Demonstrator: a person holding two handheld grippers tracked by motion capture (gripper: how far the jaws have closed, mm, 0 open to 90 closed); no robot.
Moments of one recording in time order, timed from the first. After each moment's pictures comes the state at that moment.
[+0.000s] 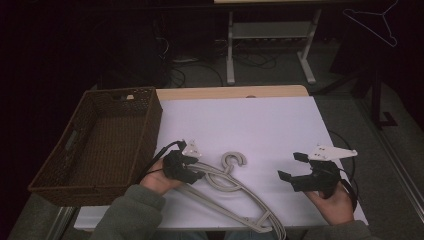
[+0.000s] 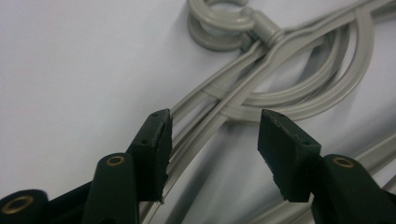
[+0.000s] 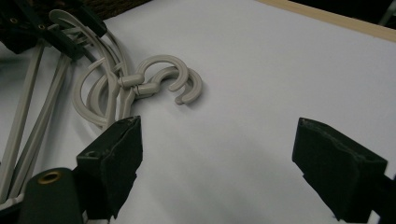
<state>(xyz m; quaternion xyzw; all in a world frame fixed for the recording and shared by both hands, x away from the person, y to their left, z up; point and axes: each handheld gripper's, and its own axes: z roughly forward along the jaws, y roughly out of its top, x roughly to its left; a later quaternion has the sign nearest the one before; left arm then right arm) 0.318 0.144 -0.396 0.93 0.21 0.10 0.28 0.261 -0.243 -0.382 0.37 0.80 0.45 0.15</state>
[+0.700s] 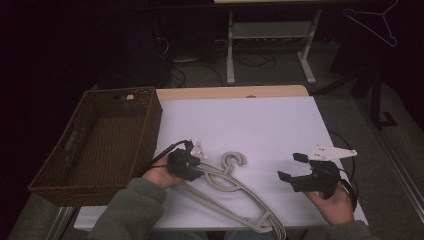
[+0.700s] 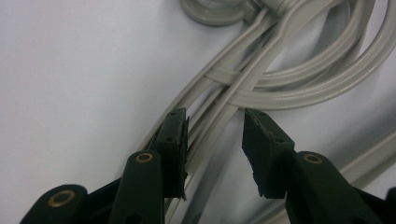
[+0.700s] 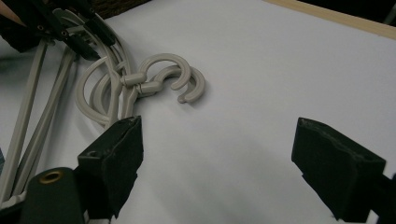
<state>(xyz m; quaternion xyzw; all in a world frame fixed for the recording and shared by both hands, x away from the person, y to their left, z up) 0.328 0.134 -0.401 0.96 0.16 0.10 0.22 0.261 -0.243 -0.383 0.36 0.80 0.45 0.15</state>
